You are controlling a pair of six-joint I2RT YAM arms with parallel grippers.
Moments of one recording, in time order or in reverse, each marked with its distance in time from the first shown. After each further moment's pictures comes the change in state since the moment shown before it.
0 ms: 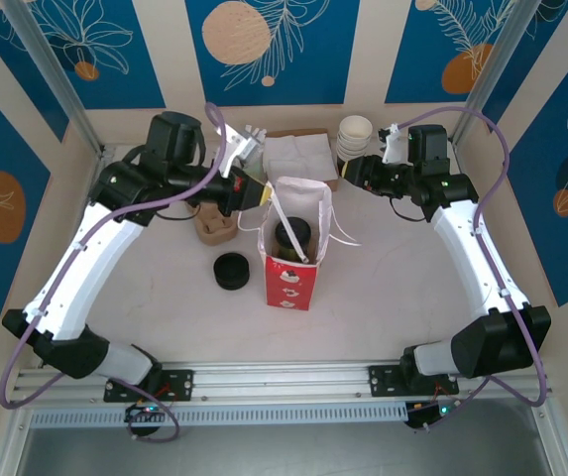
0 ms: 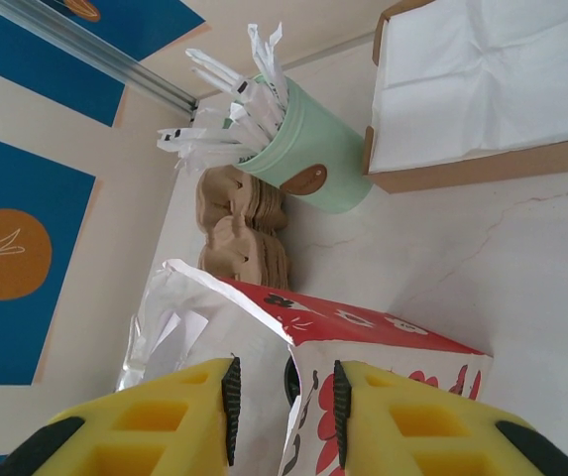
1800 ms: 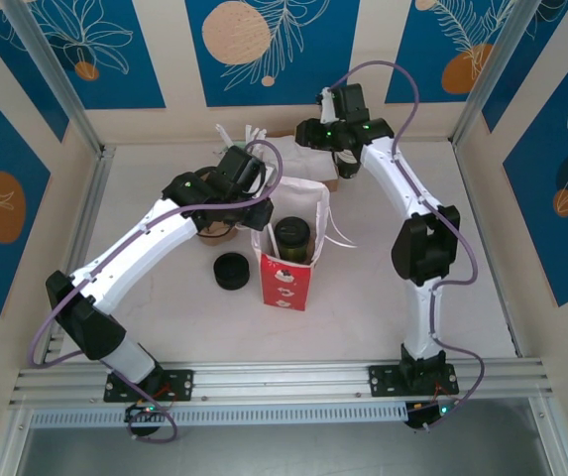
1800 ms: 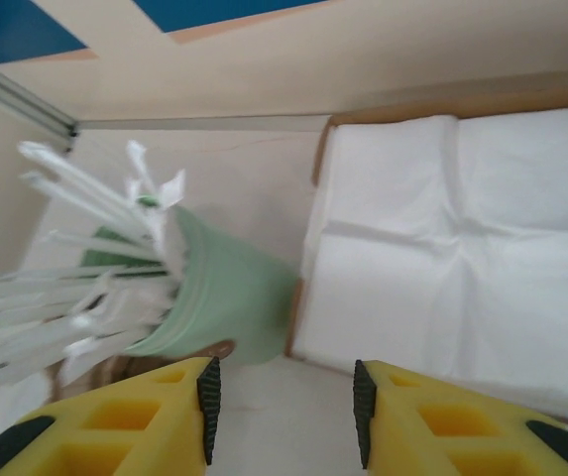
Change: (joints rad) left arm -0.135 0.142 -0.177 0.019 -0.661 -0.188; right arm 0.185 0.747 0.713 -0.016 0.324 -0.151
